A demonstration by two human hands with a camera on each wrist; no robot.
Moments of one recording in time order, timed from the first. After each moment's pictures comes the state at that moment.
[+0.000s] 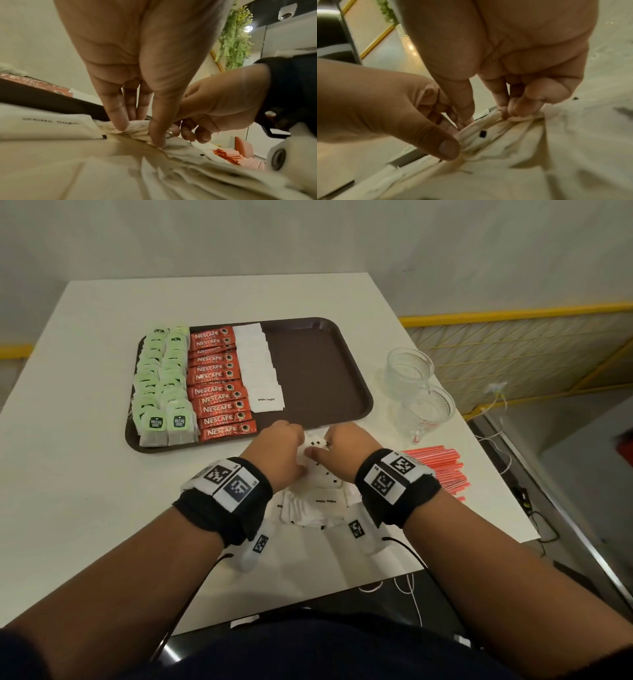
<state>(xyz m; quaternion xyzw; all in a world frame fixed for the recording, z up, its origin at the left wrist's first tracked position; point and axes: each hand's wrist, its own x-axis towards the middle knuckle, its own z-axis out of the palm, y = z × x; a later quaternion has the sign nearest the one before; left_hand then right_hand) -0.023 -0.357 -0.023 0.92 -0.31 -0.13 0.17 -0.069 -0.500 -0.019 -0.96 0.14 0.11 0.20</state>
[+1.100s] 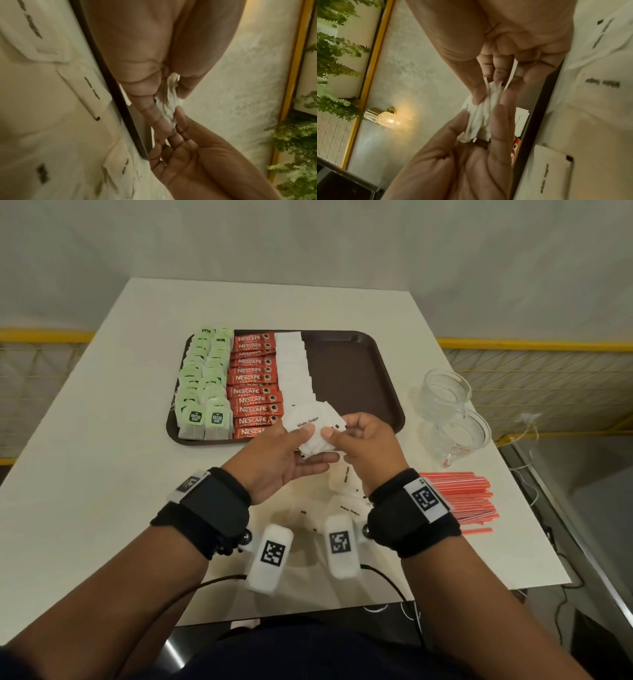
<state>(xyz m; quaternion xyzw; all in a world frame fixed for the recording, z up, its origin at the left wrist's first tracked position) -0.030 -0.320 -0.004 0.54 -0.06 -0.36 0.76 -0.071 -0.473 -0.007 -0.74 0.17 -0.06 0.65</state>
